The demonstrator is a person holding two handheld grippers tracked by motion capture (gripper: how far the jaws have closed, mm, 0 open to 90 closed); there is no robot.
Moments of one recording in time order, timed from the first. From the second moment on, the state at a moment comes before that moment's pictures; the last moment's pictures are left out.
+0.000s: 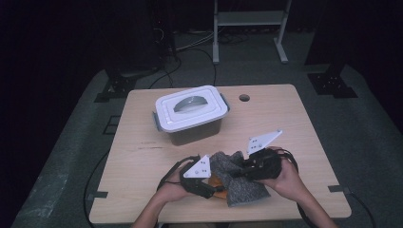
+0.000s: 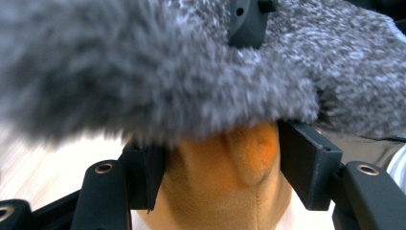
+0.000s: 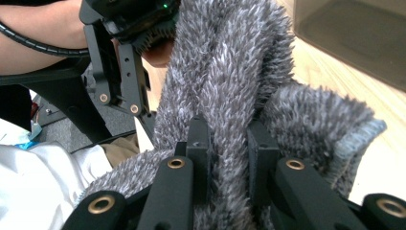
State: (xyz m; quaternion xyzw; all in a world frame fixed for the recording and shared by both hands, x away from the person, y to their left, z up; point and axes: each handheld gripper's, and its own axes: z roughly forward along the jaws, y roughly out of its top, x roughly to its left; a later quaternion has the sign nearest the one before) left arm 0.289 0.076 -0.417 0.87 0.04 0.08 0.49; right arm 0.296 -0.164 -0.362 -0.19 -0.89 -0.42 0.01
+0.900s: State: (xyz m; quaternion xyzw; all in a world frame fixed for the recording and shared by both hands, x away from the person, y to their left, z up) left arm 0.292 0.082 -0.419 0.87 0.04 0.06 0.48; right arm 0.299 -0.182 -0.373 -0.21 -0.87 -0.45 0.02
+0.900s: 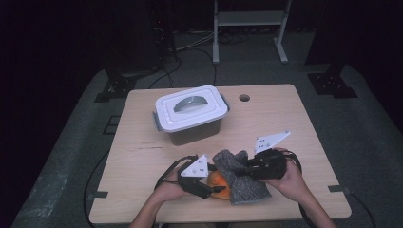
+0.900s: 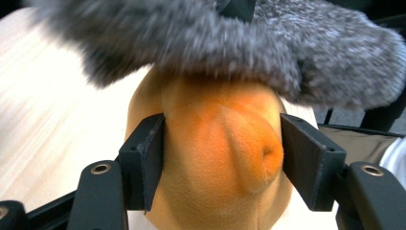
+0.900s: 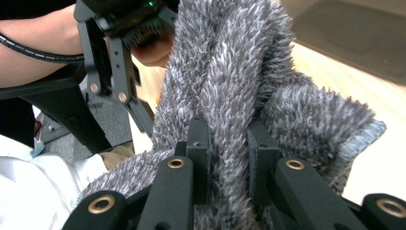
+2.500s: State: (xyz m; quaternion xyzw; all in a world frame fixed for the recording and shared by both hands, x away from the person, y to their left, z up) left arm 0.314 0.108 -0.426 0.86 0.11 0.03 0.49; right arm 0.306 -0.229 -0.422 -0.29 -0.84 -0.46 0.03
